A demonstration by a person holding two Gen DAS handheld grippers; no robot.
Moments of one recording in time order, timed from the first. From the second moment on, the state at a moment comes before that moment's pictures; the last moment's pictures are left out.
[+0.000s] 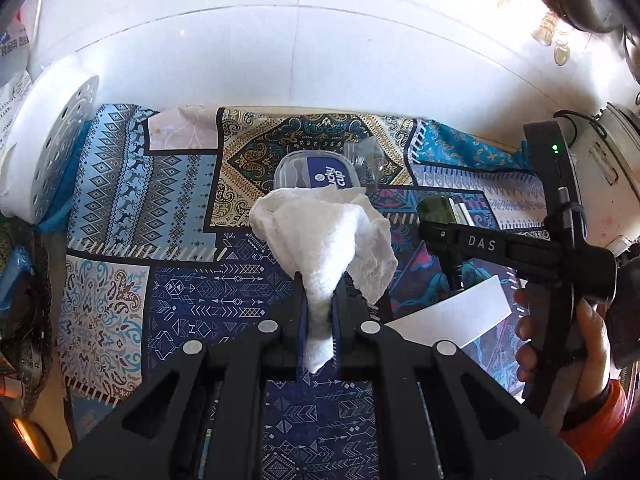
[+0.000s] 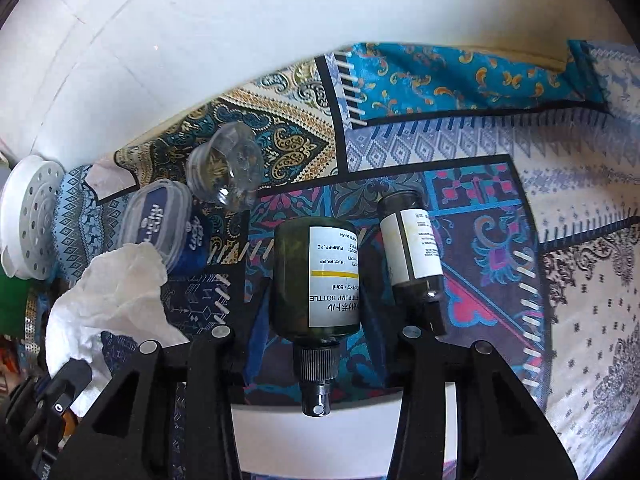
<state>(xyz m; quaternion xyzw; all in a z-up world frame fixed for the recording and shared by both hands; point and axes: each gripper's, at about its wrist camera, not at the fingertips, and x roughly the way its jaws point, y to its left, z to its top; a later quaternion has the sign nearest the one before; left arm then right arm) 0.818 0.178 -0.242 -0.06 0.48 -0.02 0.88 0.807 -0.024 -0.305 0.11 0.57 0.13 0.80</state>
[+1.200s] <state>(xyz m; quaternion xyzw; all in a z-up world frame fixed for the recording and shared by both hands) 0.533 0.058 -0.117 -0.08 0.38 0.03 0.92 0.485 -0.135 -0.138 0.05 0.42 0.25 0.87</state>
